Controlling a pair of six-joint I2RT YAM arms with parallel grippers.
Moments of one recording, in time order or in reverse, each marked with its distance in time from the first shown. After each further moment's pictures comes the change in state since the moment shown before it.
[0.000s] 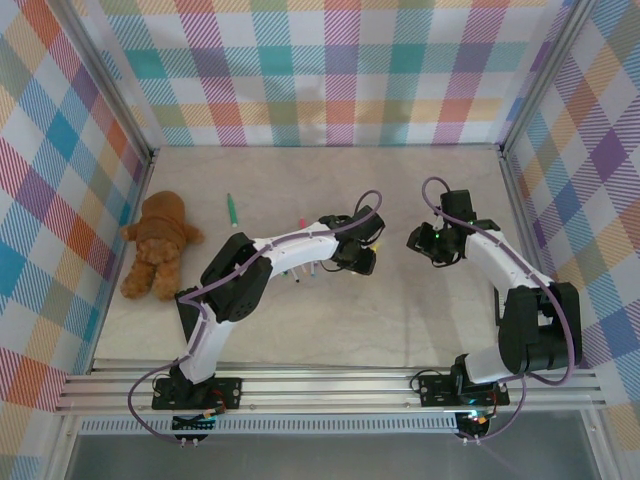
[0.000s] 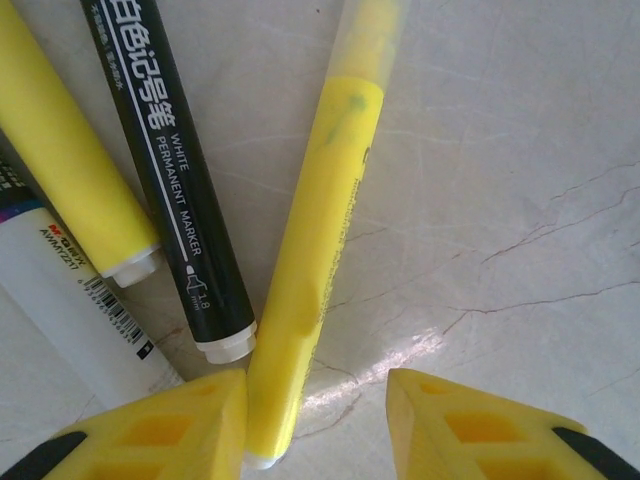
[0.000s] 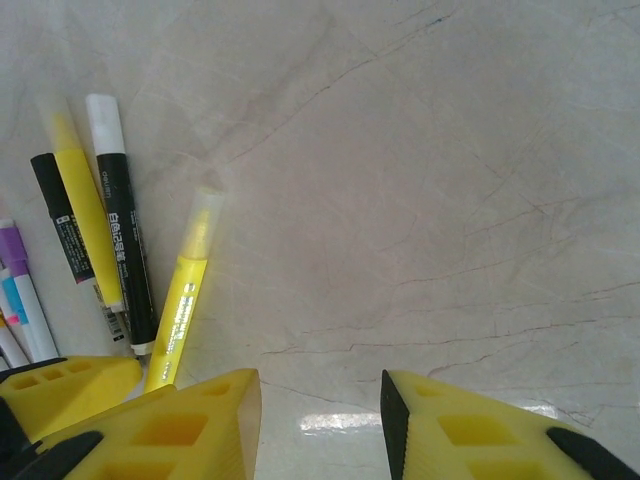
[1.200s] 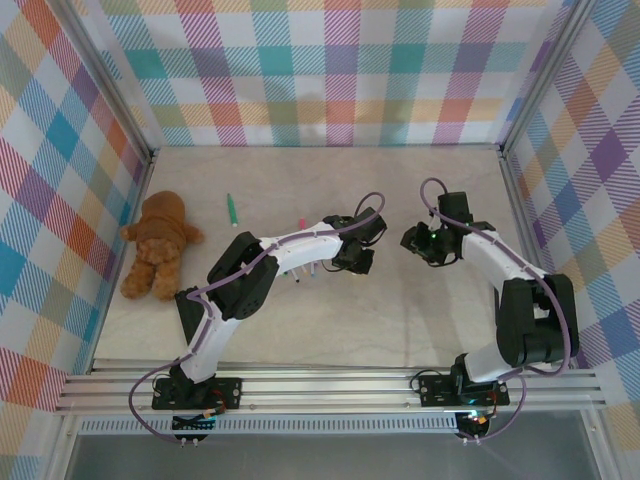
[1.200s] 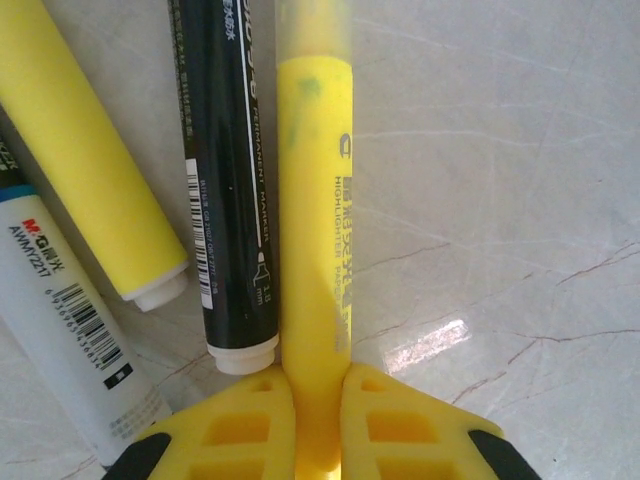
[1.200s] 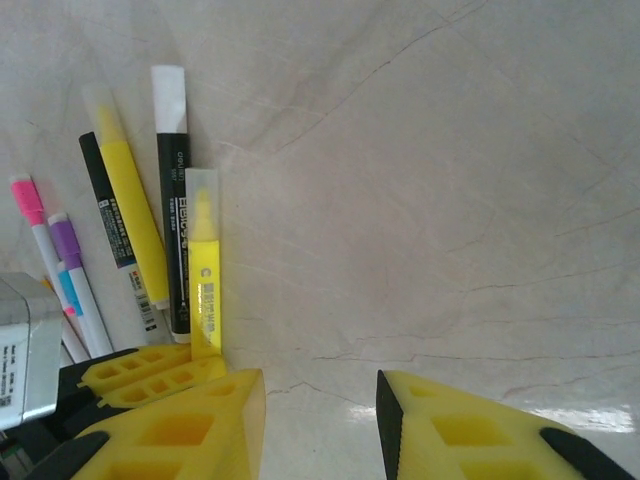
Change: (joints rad) left arm 0.000 0.047 0.045 -0.049 -0.049 0.005; right arm 0.010 0.048 -0.027 0.095 -0.112 0.068
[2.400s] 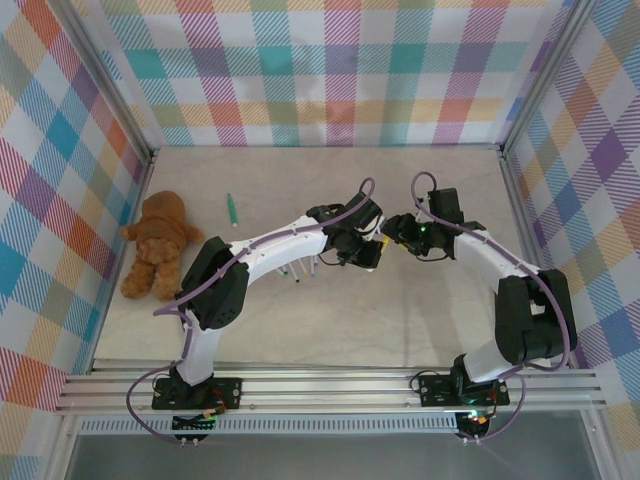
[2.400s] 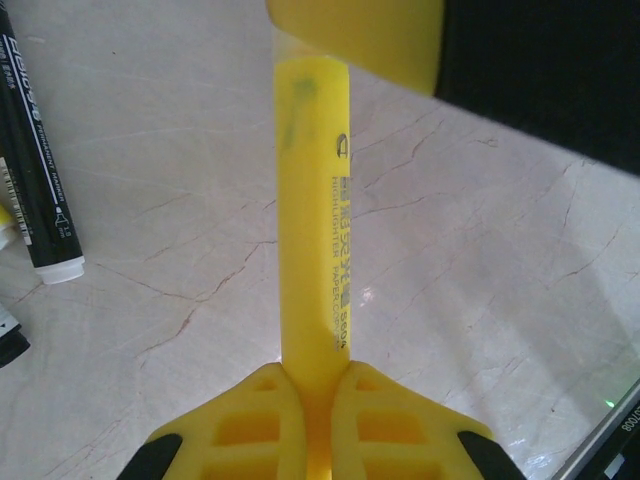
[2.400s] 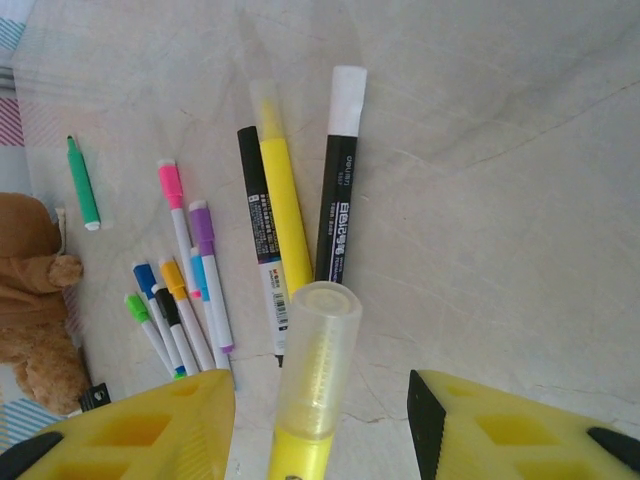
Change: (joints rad) left arm 0.000 -0.187 -0.042 0.031 0.275 0.027; right arm 0.067 0.015 0.002 0.182 -0.128 0.082
